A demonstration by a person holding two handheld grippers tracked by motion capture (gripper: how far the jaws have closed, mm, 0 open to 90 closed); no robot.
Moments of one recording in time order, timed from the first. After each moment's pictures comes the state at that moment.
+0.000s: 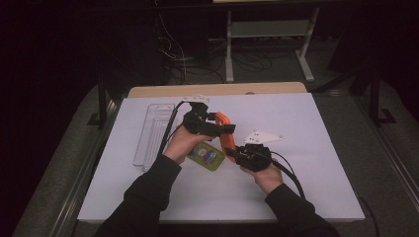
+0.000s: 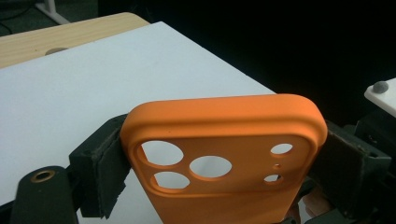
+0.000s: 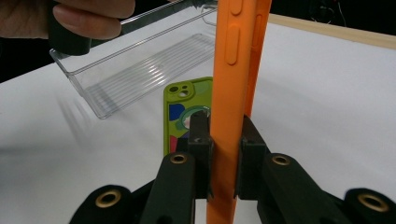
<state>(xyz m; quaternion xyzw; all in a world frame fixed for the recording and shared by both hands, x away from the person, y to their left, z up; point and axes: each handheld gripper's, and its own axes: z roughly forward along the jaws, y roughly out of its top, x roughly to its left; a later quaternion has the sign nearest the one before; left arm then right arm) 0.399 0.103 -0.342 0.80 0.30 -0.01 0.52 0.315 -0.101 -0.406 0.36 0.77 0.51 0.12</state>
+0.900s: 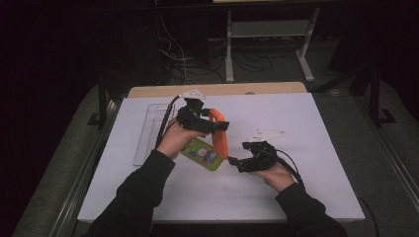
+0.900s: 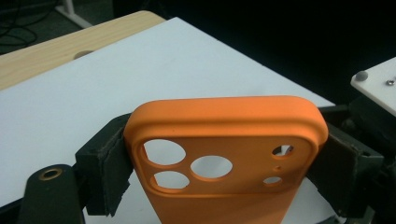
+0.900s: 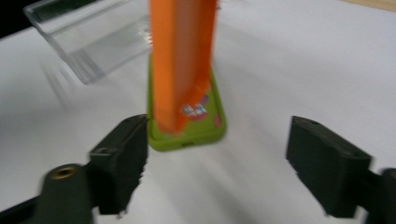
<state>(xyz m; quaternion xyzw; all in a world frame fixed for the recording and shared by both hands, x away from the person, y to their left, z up) 0.405 0.118 -0.324 0.82 0.29 0.03 0.49 0.321 -0.119 -0.406 0.37 0.81 0.45 0.10</state>
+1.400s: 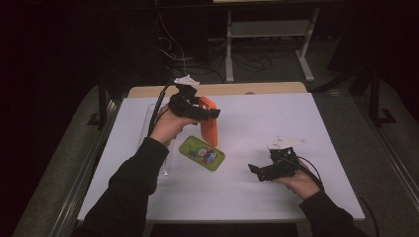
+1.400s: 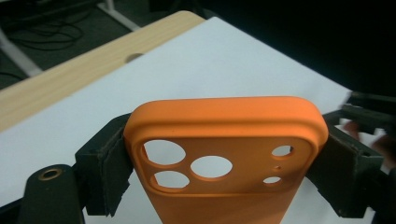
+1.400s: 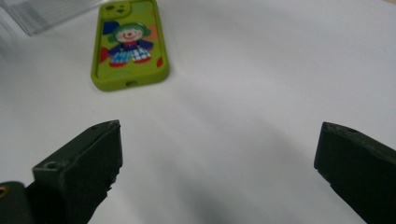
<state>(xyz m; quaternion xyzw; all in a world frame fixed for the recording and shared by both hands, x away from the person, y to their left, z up) 0.425 0.135 -0.296 0.83 0.32 0.09 0.45 0.303 -0.170 -0.418 0.39 0.81 0.40 0.15</state>
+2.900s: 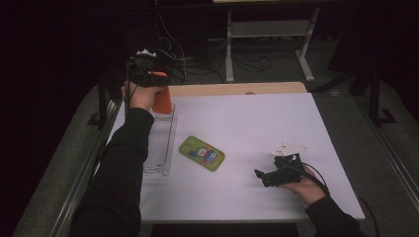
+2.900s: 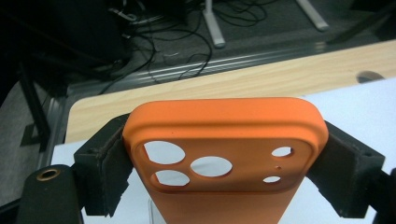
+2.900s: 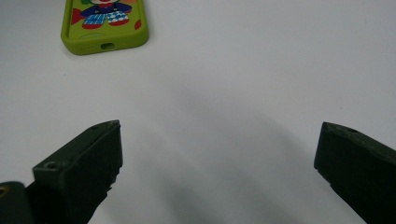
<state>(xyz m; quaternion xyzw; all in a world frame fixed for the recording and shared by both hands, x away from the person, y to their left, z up) 0.512 0.228 -0.283 0.72 0.56 0.28 0.29 0.295 -0.180 -0.433 0.40 0.82 0.38 0.17</state>
